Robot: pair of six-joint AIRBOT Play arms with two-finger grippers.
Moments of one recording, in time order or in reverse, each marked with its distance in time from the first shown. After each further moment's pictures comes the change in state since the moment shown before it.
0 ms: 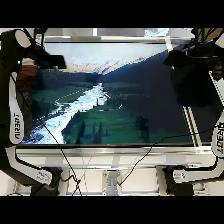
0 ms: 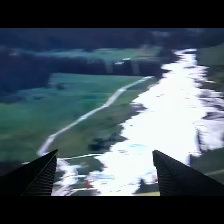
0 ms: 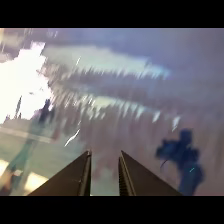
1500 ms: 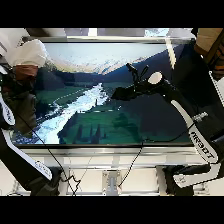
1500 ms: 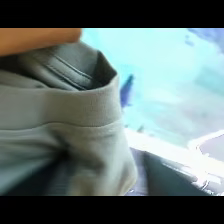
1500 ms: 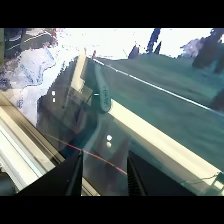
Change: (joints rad) left arm 0.450 -0.372 -0.002 -0.087 -0.039 0.006; right arm 0.417 -0.043 -0.515 0.382 -0.365 -0.066
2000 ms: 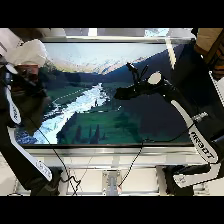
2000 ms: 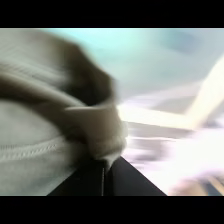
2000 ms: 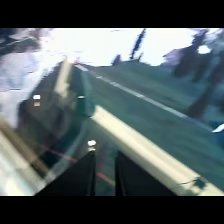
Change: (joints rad) left arm -0.085 -0.030 -0.001 -0.331 -0.104 0.093; right arm -0.002 0.000 0.000 -0.079 -0.046 -0.017
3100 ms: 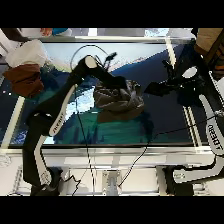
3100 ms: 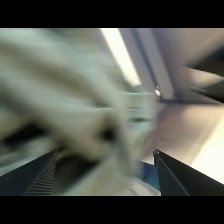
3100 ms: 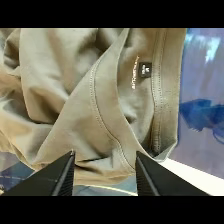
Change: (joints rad) left arm -0.761 0.068 0.072 -0.261 0.262 -0.076; right arm -0.404 0.012 0.000 -0.127 0.181 -0.053
